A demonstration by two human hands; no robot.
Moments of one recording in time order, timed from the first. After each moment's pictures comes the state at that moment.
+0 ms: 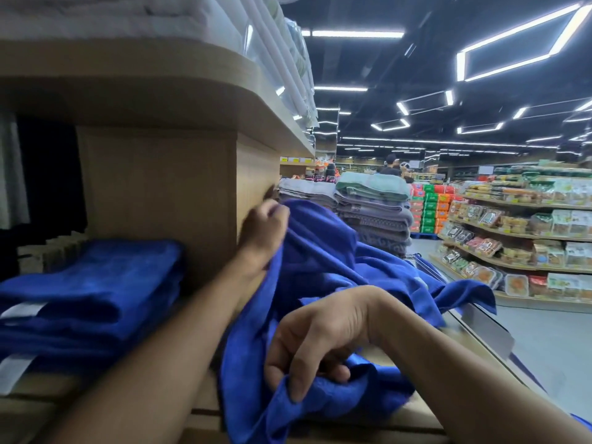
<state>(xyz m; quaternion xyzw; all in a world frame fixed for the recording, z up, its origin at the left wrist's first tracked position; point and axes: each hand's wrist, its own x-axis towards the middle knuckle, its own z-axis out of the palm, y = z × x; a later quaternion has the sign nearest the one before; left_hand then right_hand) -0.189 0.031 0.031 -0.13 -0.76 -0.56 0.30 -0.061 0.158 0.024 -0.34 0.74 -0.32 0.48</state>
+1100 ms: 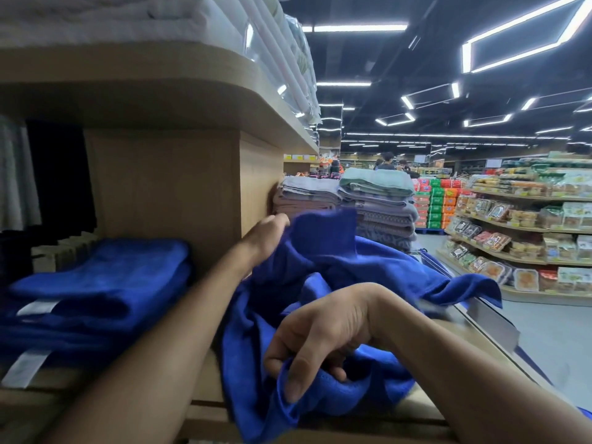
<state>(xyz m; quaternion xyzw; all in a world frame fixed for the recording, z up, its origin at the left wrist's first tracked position) -0.186 0.015 0.030 -0.11 -0.81 -0.56 0.10 -0.061 0.155 0.020 -0.34 0.76 -0.30 0.46</state>
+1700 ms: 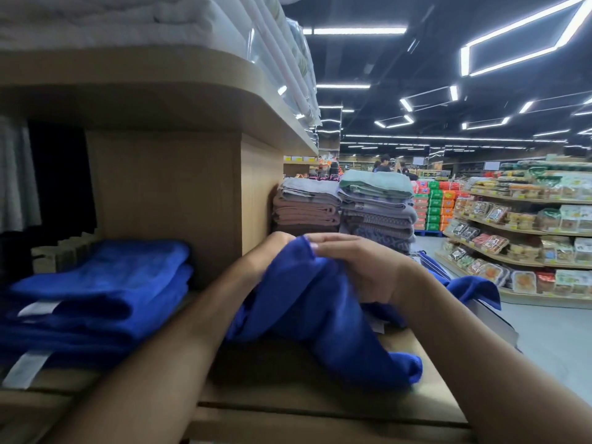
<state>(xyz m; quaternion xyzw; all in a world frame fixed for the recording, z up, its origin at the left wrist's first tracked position) -0.190 0.026 0.013 -0.17 -0.83 -0.53 0.02 -0.094 0.194 0.039 -0.31 0.61 -0.69 0.25</state>
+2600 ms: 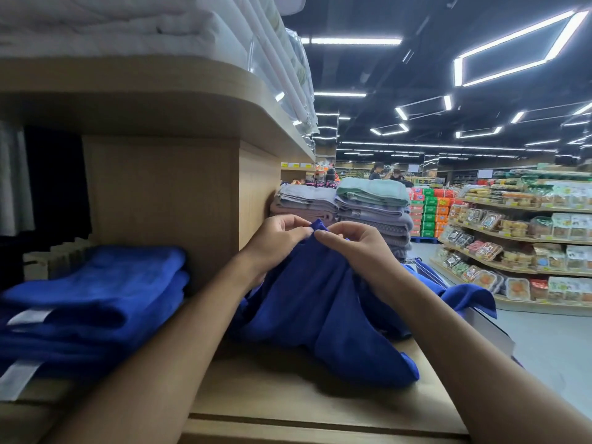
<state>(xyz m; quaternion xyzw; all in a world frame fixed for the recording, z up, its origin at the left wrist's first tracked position) -0.168 0.030 0.036 -0.23 -0.73 -0.63 0.10 -0.133 0.208 0.028 -0.21 0.74 -0.62 -0.19</state>
